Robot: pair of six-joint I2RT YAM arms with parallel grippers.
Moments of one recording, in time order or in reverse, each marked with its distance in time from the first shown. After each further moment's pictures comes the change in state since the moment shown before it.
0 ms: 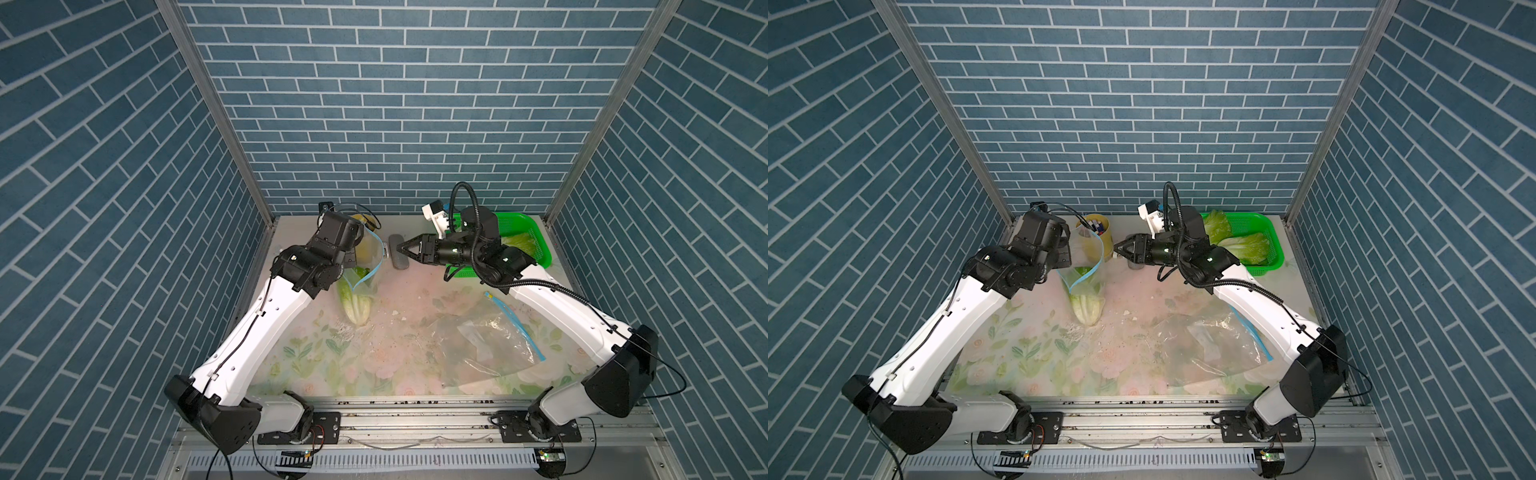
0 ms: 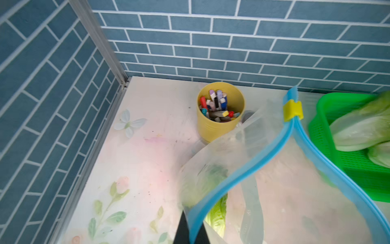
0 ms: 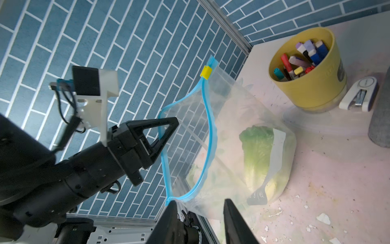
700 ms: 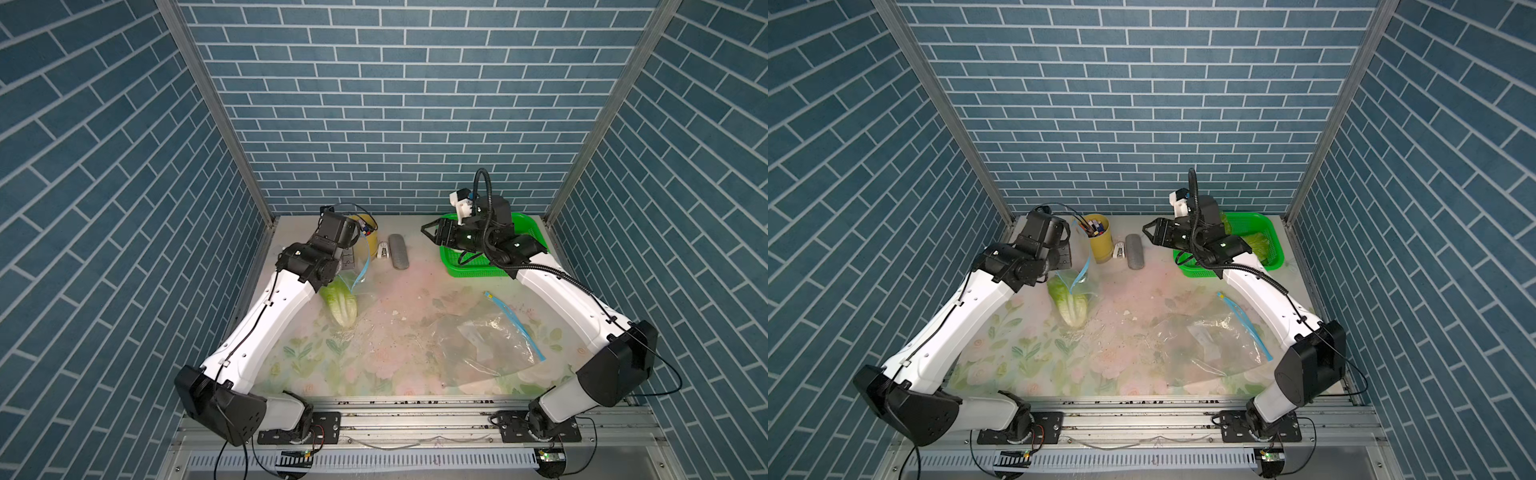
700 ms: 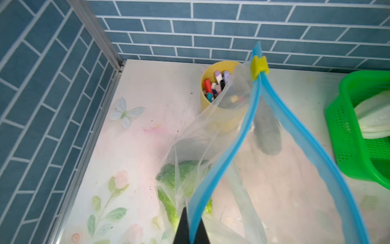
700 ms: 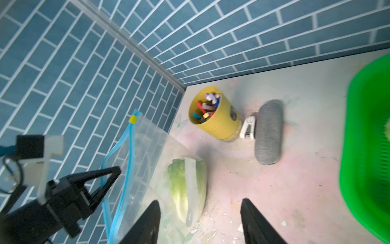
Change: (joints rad) left arm 0.032 0.047 -0.057 0.061 0.101 0.030; right arm -0.183 0.043 0.048 -0.134 0.231 -0.120
